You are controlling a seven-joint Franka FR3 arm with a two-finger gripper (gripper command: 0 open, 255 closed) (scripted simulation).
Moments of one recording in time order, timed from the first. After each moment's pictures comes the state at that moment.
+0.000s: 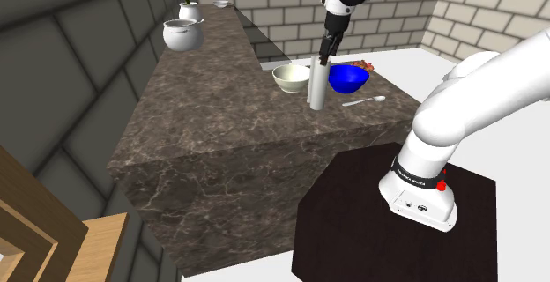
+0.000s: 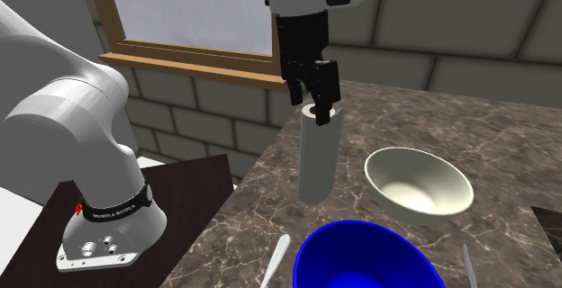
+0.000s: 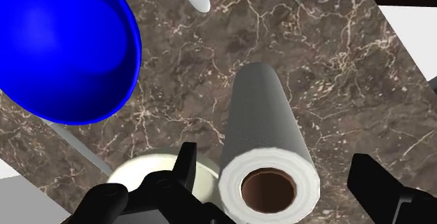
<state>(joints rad) -0.13 -0.58 -0.14 -2.51 -0.12 2.06 -0.32</state>
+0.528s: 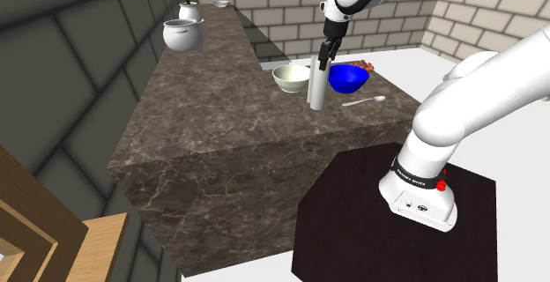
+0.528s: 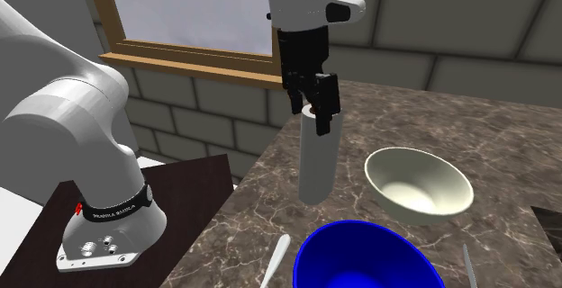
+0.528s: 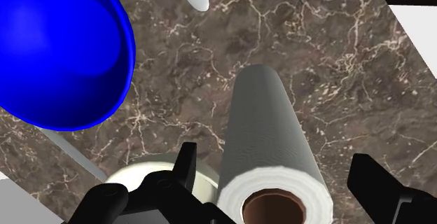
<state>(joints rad) -0.13 -0.56 -0.15 -2.55 -0.12 2.12 -0.32</state>
